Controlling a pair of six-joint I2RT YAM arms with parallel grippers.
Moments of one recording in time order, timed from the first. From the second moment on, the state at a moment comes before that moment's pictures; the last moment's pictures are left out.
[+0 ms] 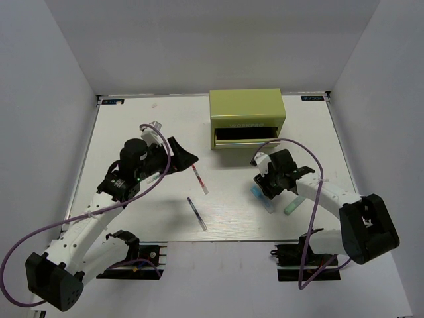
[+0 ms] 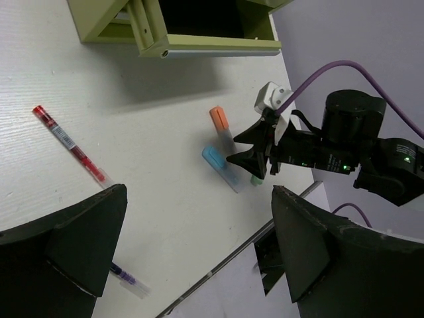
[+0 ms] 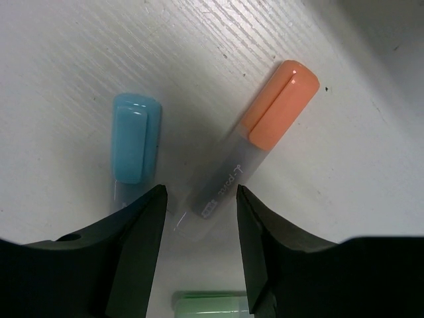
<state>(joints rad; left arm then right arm) -0.45 0.91 0.78 -0.23 0.29 -0.71 0.44 1.30 0.63 -0.40 -0.12 -0.37</state>
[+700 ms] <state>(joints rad) -0.45 0.99 0.78 -0.03 0.41 -0.68 0.41 1.38 0.63 -0.30 -0.15 -0.39</state>
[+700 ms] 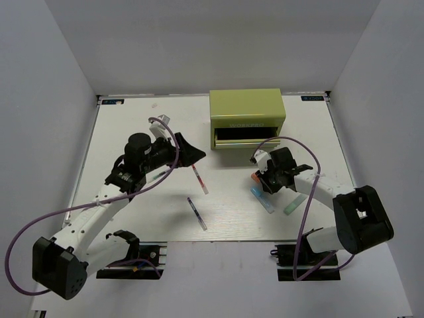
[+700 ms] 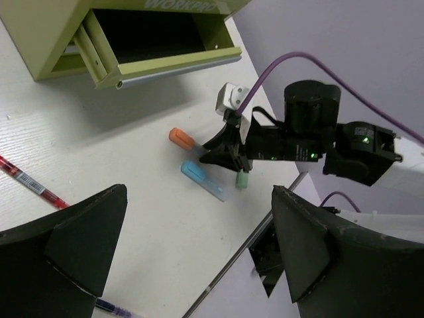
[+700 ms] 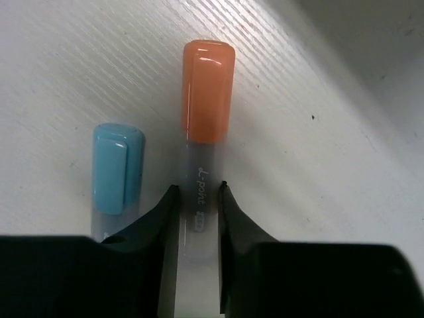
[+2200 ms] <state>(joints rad) -0.61 1.30 0.94 -0.14 0.60 -0.38 0.38 1.54 1.36 -0.49 -0.27 -1.17</state>
